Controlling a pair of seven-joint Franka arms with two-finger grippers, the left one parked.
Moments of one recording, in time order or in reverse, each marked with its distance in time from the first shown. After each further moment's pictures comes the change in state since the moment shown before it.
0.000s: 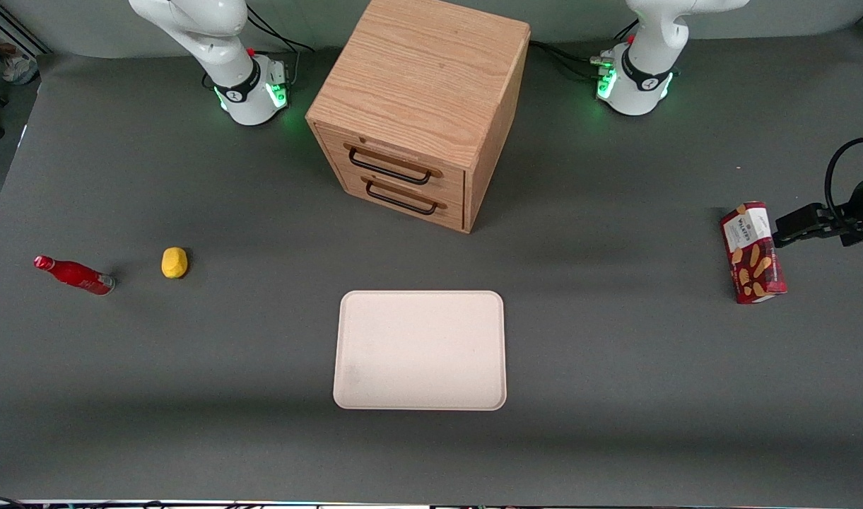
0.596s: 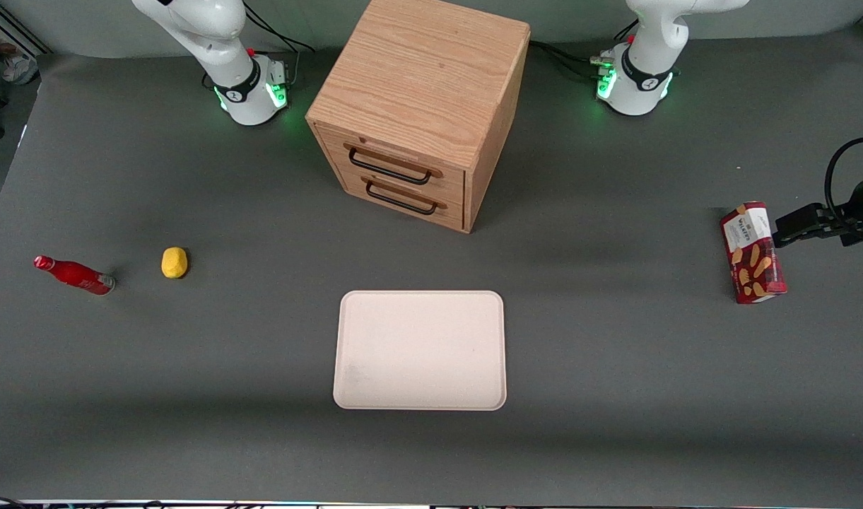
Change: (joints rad) arm -0.077 0.077 -0.070 0.007 0.006 0.087 -0.132
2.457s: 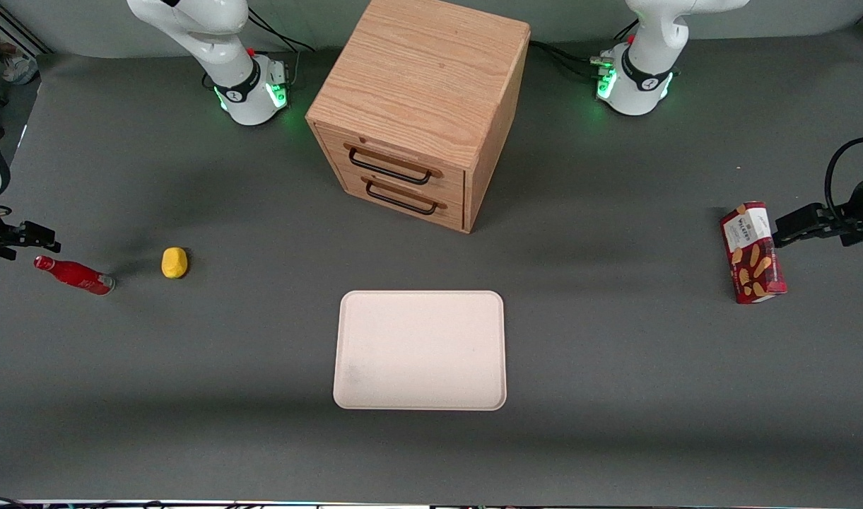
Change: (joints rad) arm 0.187 0.047 -0.223 -0.498 0.085 0.582 -0.031
